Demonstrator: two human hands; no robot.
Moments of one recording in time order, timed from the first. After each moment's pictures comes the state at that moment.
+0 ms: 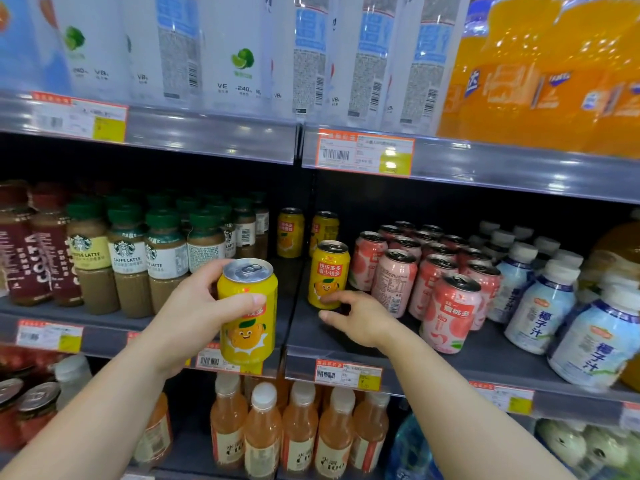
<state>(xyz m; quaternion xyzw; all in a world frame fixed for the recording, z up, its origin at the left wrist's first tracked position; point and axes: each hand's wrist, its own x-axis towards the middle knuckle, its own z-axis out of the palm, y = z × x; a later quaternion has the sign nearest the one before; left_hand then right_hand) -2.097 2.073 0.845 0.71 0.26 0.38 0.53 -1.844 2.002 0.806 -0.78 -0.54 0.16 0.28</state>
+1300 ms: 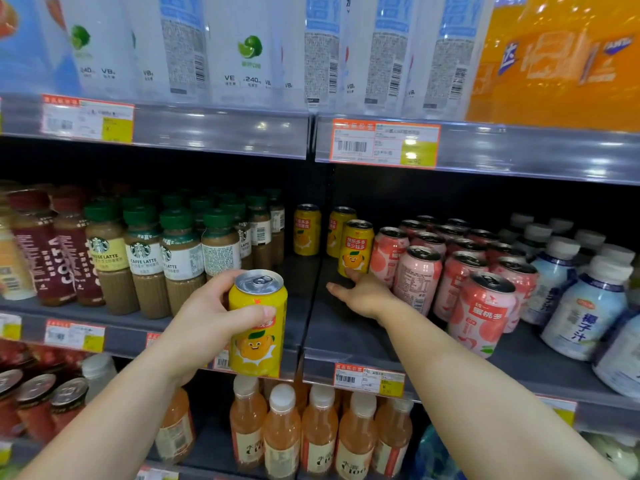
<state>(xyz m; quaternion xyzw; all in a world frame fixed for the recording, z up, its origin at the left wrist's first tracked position) -2.098 2.084 0.833 0.70 0.29 0.36 0.54 -1.830 2.059 0.809 -0.81 -0.48 0.18 0.28</state>
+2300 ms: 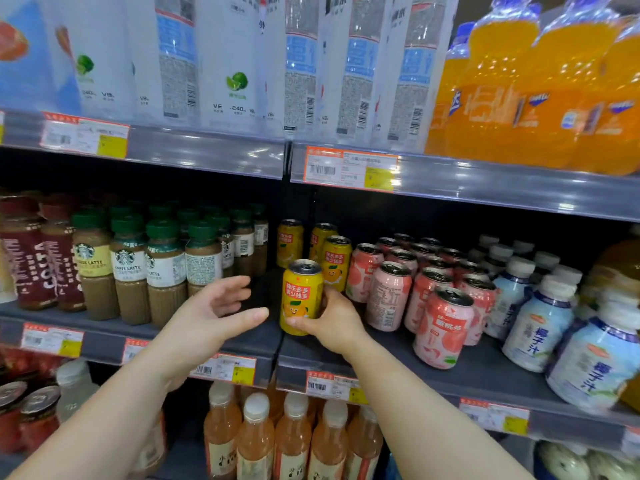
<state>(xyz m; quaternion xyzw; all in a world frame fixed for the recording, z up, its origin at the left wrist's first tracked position) -2.085 2.074 0.830 0.73 0.29 0.37 0.50 -1.865 2.027 0.800 -0.73 -0.50 0.17 0.43</state>
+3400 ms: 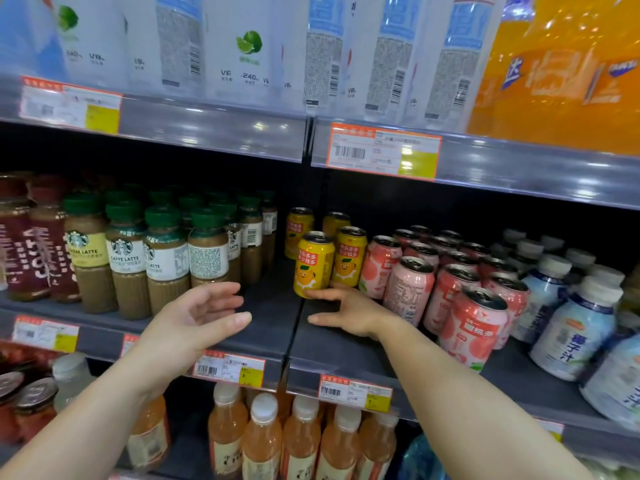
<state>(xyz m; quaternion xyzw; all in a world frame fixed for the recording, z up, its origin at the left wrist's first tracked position) -2.101 2.094 0.815 0.70 0.32 0.38 0.52 -1.823 2.053 0.804 -0.72 -0.61 0.23 0.24</state>
